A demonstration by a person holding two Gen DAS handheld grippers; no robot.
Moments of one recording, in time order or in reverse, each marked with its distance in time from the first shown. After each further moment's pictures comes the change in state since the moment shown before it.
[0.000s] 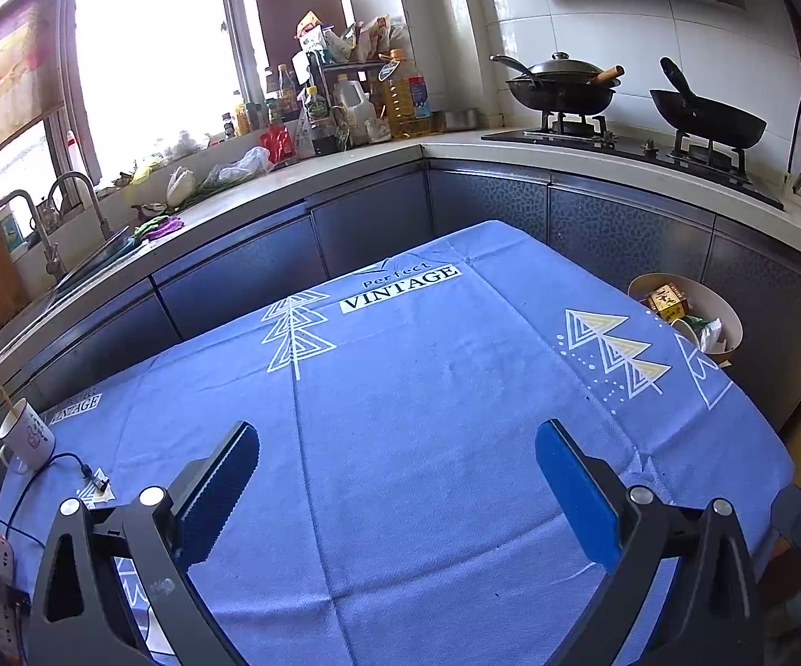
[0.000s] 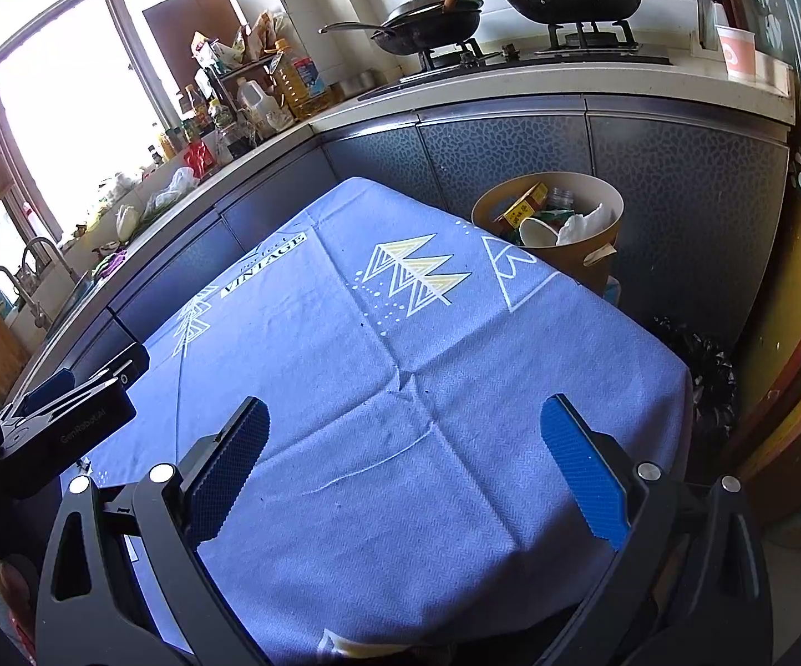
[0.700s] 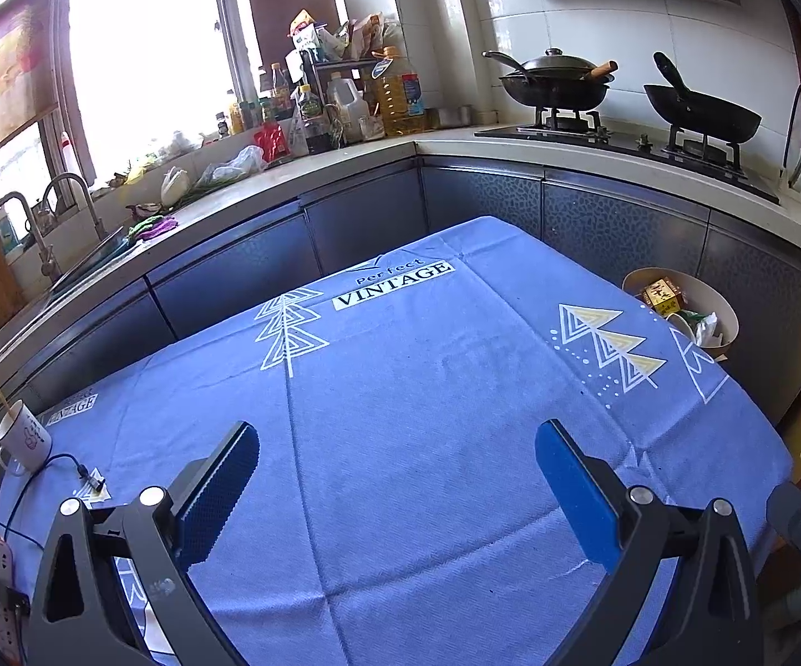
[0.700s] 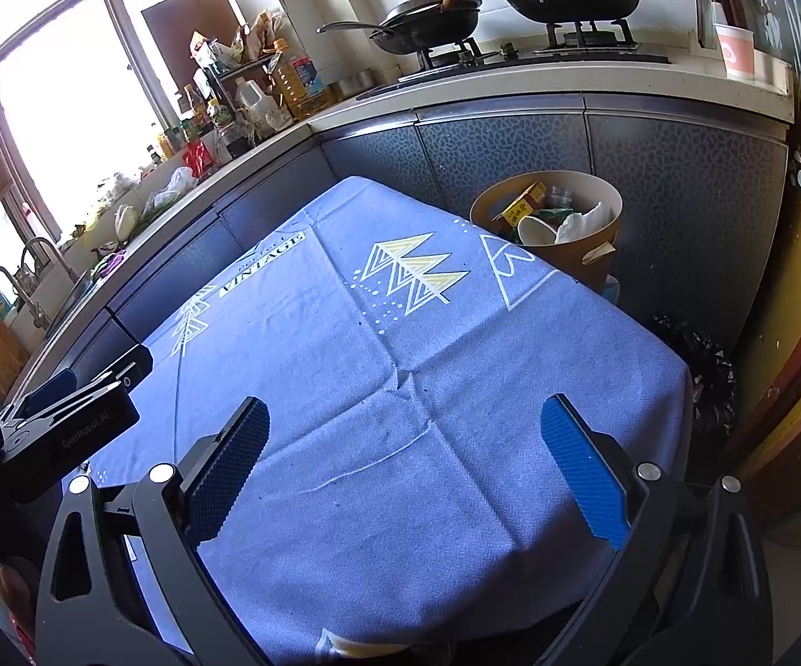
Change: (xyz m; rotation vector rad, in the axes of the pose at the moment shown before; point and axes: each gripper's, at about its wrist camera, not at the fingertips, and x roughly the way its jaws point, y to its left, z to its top) left arm 0.002 -0.005 -0.007 0.010 0.004 -0.012; right arm 0.001 -0.002 -0.001 0.002 -0.012 -0.005
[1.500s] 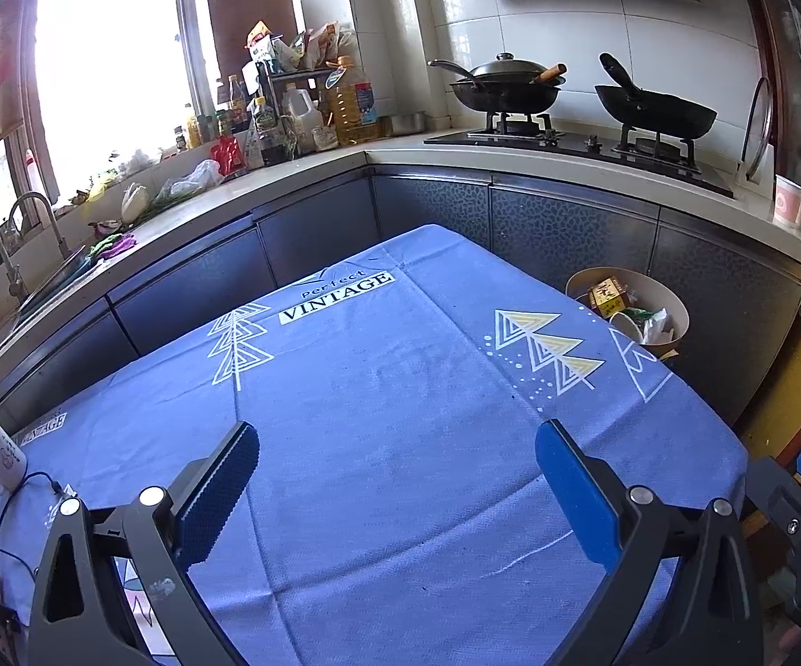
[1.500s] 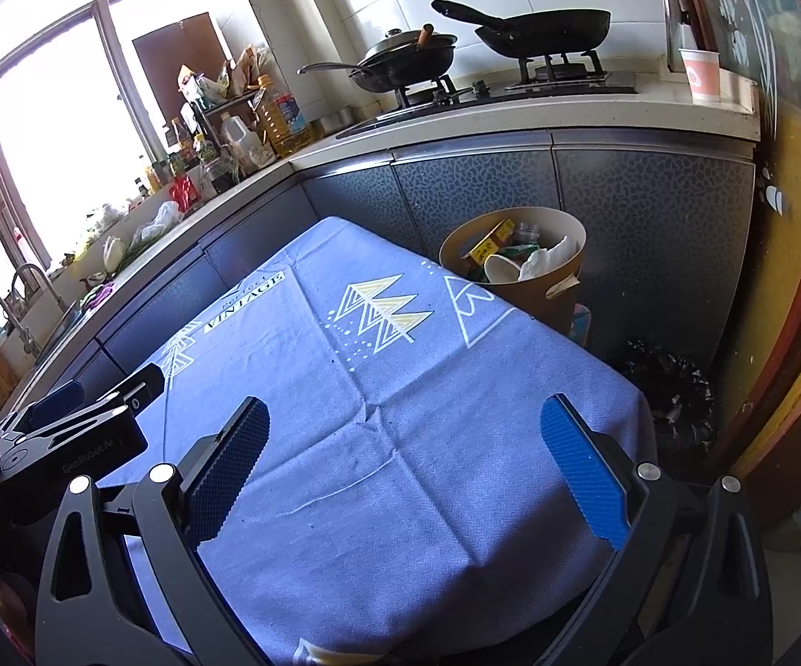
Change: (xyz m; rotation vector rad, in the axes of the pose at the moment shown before) left arm -0.019 -0.029 0.016 0.049 -0.011 -0.102; right arm -0.030 -0.020 0.007 0.024 -0.088 -0.038
